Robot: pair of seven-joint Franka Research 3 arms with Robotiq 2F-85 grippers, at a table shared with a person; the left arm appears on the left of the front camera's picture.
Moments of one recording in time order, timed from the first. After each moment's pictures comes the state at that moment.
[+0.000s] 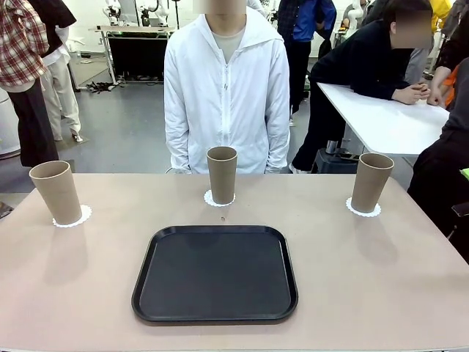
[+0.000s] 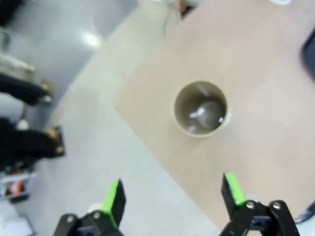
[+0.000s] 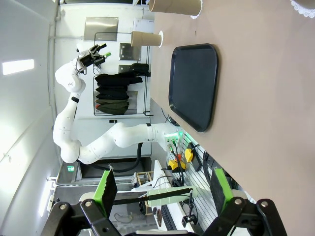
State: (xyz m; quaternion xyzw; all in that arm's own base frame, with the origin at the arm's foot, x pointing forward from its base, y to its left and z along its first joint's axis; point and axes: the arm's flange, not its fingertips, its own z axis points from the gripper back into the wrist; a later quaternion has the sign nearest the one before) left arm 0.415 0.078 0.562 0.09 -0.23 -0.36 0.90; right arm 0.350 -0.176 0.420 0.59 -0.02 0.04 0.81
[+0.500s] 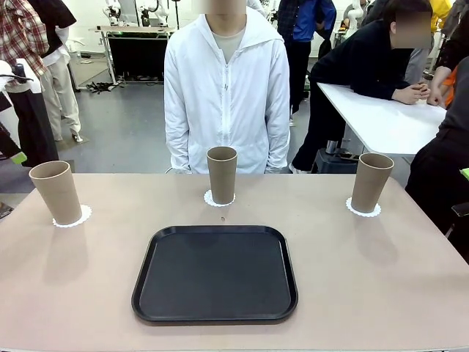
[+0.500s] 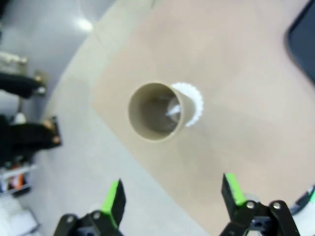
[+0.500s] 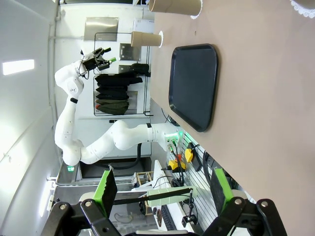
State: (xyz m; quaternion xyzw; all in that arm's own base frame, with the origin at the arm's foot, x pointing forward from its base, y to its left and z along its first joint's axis) left arm 0.400 0.021 0.539 0.10 -0.18 -0.38 0.90; right arm 0.350 -0.176 0.420 0.59 -0.02 0.04 0.81
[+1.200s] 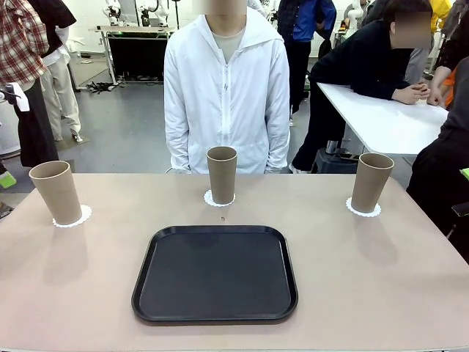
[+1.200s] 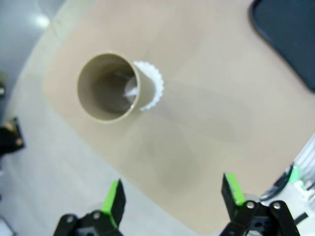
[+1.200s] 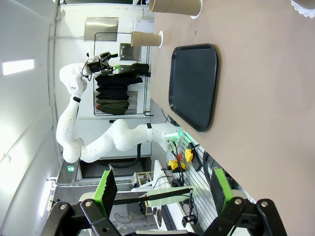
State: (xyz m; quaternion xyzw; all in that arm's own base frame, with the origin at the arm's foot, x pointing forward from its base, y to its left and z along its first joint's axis) left arm 0.390 0.045 0.516 0.02 -0.12 -0.39 0.91; right arm 0.350 -0.176 0.420 0.59 -0.02 0.04 0.81
